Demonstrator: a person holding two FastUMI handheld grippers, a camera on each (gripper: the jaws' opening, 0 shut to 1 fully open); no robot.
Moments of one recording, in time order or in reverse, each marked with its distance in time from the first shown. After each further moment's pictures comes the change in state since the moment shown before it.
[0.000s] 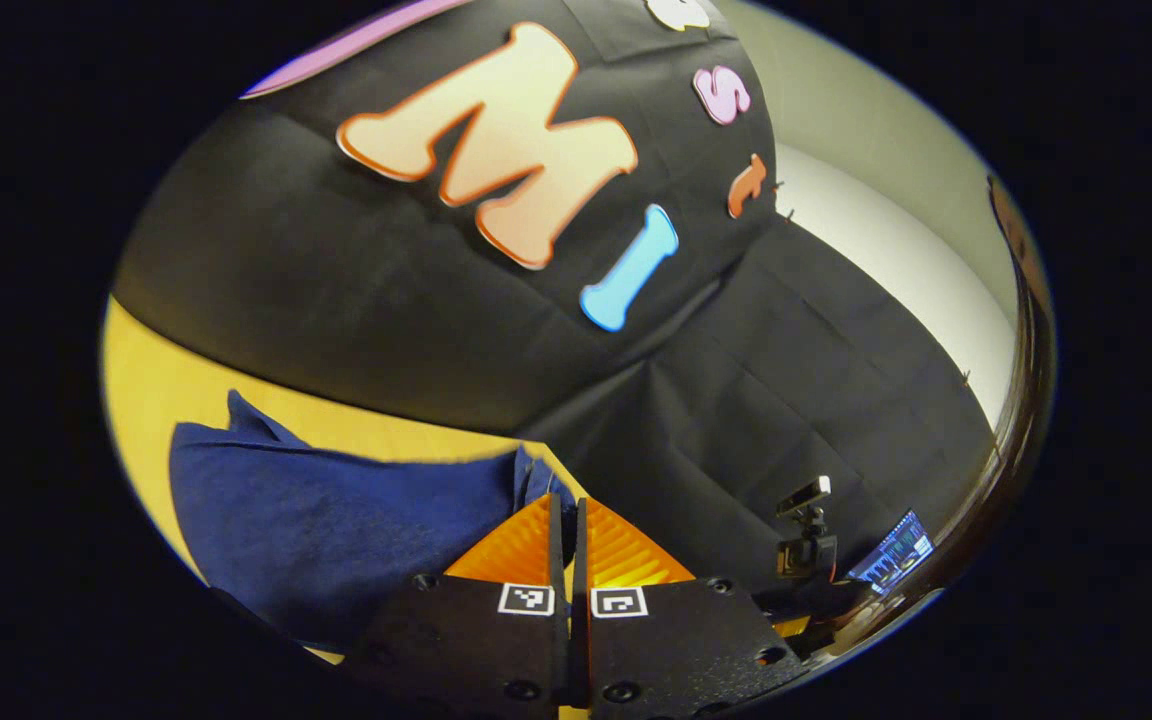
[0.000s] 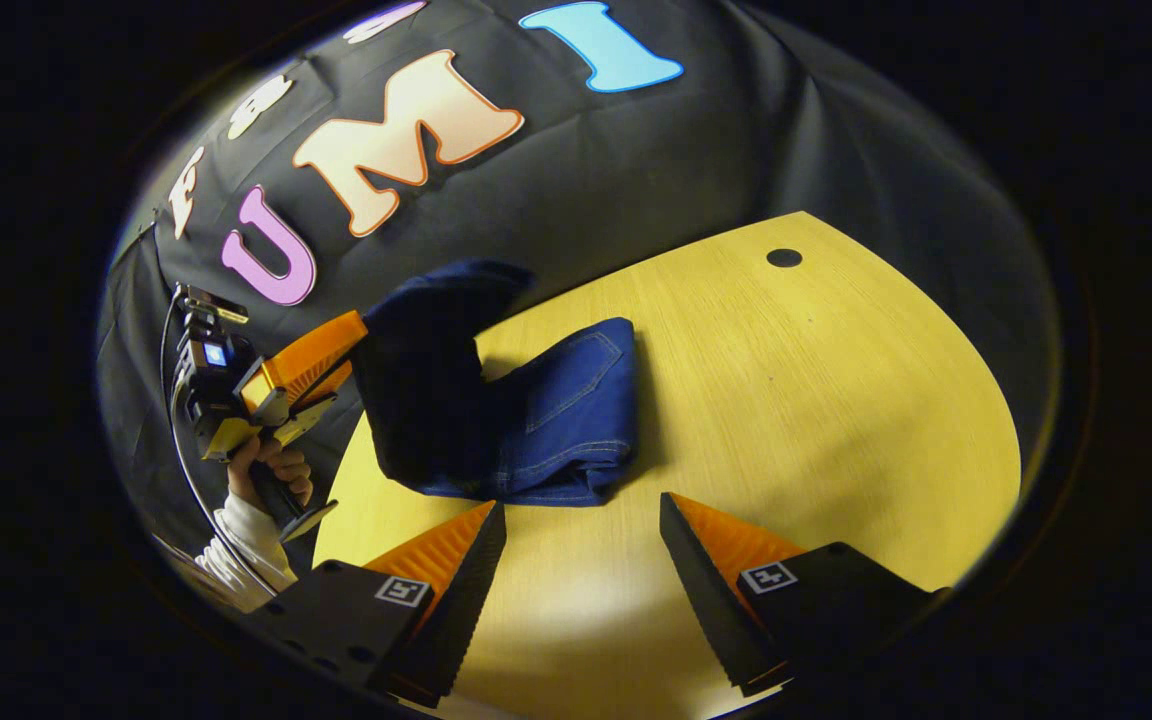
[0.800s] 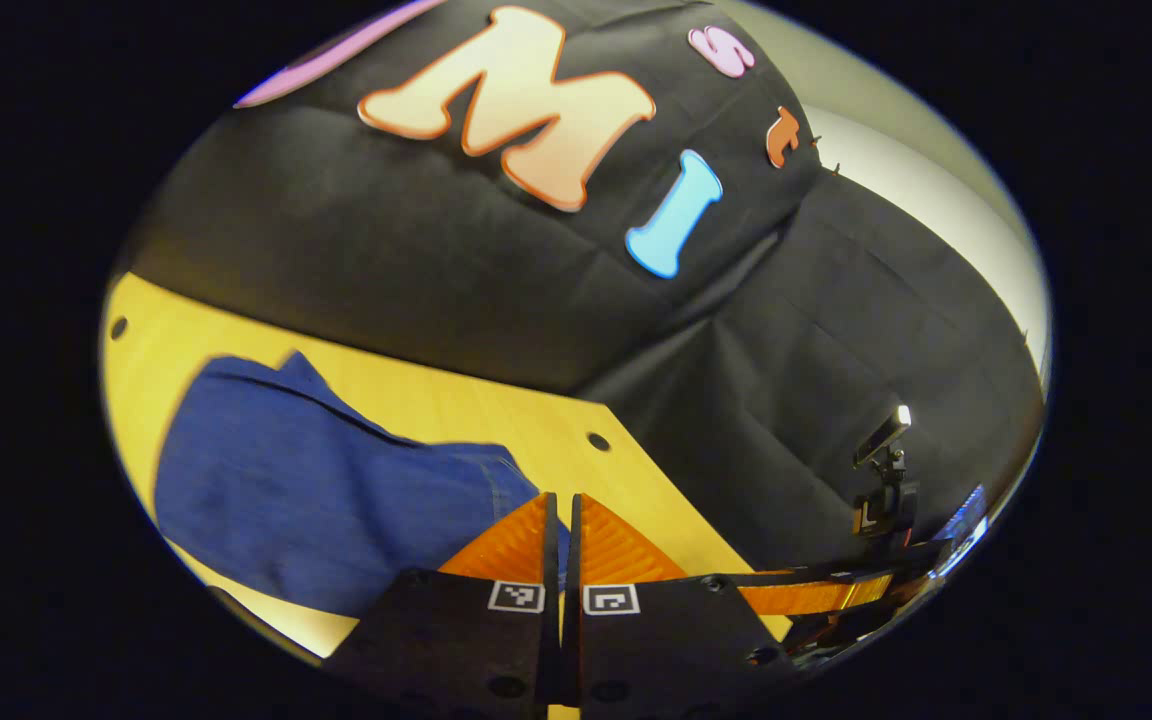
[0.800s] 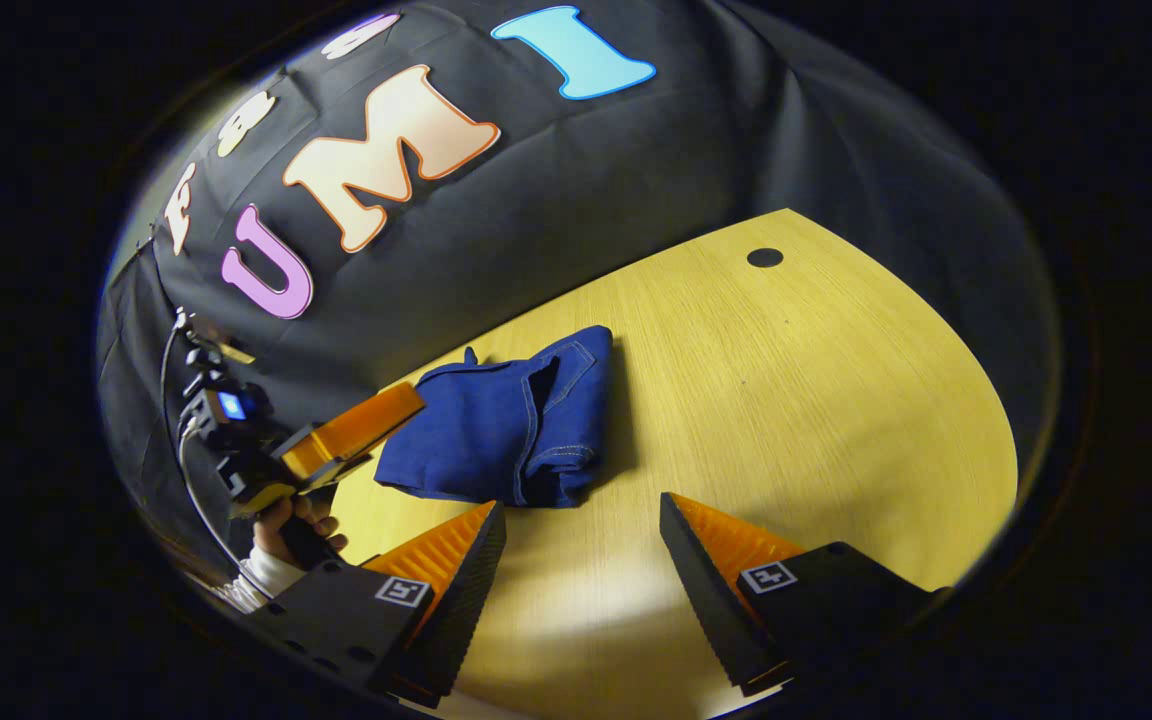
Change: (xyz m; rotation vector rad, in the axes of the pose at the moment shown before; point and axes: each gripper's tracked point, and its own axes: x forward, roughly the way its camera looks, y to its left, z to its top) left arm -0.037 0.027 -0.033 0.116 -0.049 0.367; right arm -0.010 -0.014 0.010 0.007 -0.024 0.031
